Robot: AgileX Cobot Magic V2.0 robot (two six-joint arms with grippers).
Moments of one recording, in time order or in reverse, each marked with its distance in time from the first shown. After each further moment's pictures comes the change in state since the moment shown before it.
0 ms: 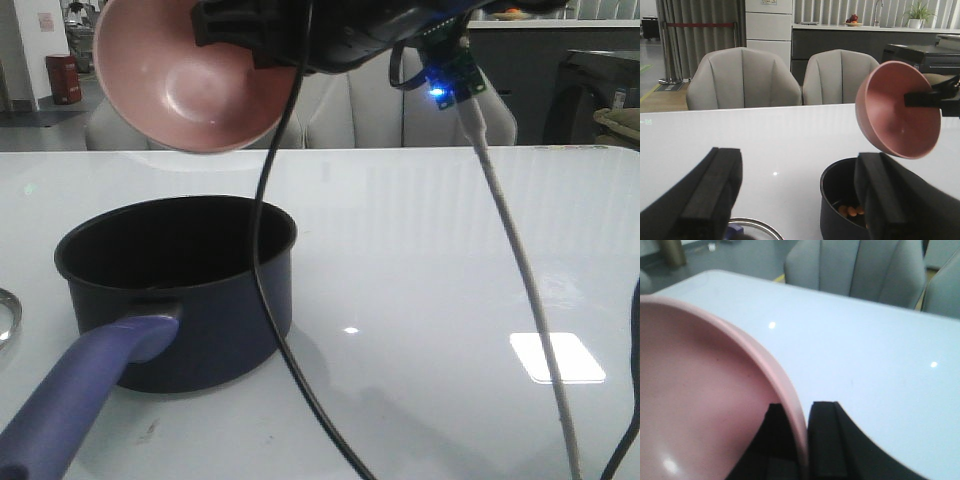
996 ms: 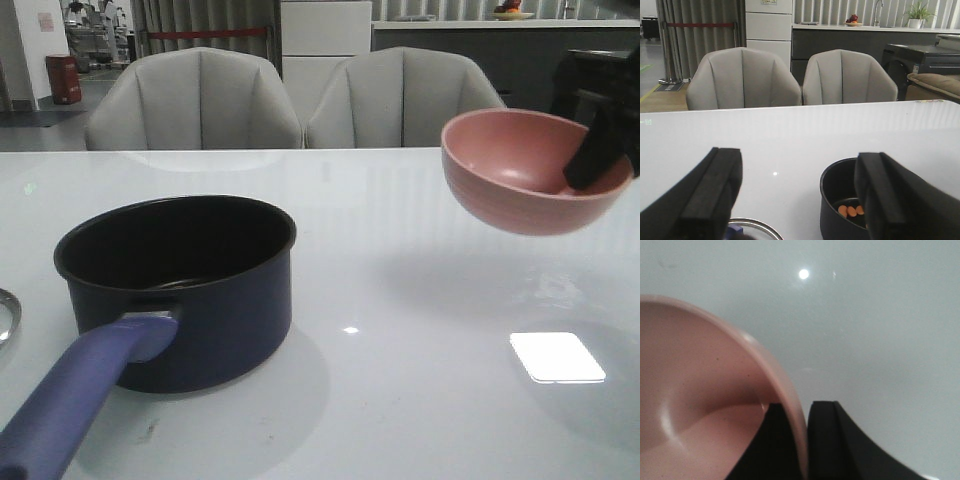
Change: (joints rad) left arm 0.000 0.000 0.000 0.000 0.000 0.000; right arm -0.738 -0.049 -0.005 -0.159 0.890 0.145
